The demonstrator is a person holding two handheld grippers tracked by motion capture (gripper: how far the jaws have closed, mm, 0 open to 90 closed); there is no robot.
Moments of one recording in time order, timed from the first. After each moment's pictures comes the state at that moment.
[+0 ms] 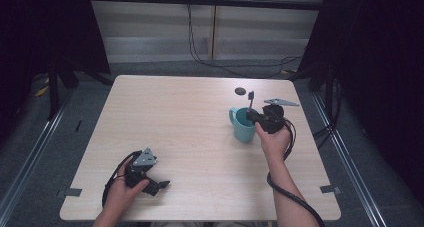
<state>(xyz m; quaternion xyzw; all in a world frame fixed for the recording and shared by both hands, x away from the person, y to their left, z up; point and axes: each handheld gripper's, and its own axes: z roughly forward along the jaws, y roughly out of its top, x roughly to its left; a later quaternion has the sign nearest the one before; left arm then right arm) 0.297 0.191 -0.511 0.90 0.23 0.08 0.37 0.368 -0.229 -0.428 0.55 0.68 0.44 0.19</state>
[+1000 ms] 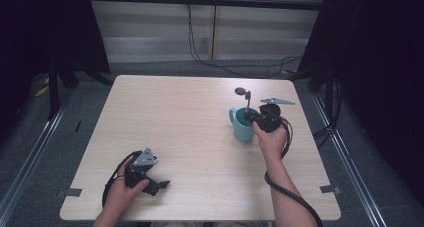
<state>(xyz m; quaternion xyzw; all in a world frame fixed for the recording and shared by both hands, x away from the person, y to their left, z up) 0.297 0.191 -0.511 0.89 0.23 0.08 0.37 0.377 -0.225 -0.434 0.55 0.69 0.43 0.19</state>
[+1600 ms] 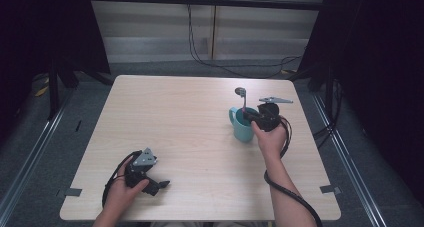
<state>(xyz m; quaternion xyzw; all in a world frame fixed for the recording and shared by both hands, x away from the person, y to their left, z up) 0.298 0.191 -0.511 0.89 0.23 0.08 0.37 0.380 -0.221 -0.431 0.55 0.70 0.42 0.20</state>
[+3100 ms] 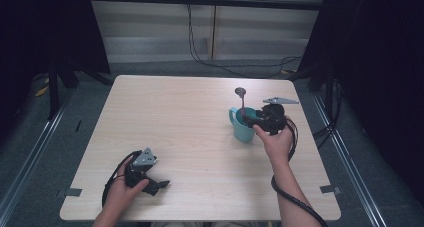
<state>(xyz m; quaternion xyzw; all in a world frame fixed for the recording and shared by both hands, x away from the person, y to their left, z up) 0.298 0.191 -0.511 0.89 0.23 0.08 0.38 0.362 -0.228 -0.415 0.53 0.71 0.42 0.20</state>
